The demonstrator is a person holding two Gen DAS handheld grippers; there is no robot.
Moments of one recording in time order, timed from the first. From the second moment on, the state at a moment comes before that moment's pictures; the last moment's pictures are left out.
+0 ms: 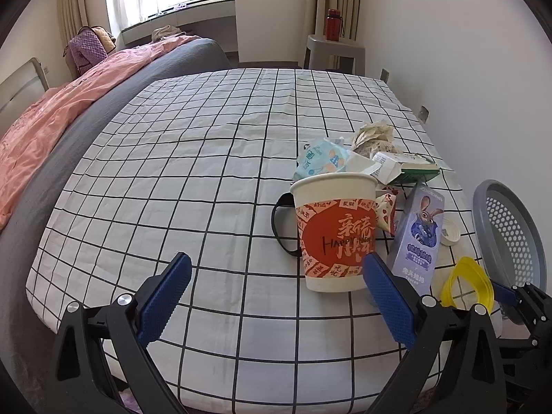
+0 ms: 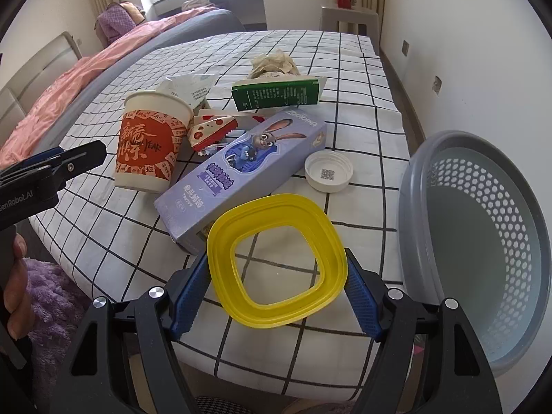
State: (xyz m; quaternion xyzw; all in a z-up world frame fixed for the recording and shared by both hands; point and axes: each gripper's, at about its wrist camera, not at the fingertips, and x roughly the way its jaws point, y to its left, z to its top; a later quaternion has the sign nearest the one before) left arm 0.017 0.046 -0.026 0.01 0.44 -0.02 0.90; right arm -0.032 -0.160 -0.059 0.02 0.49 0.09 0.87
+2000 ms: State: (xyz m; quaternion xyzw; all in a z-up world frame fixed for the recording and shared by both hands) left arm -0.040 0.027 -0.045 0.00 0.43 -0.07 0.90; right arm -0.067 -0.200 -0.028 0.09 0.43 0.09 0.89
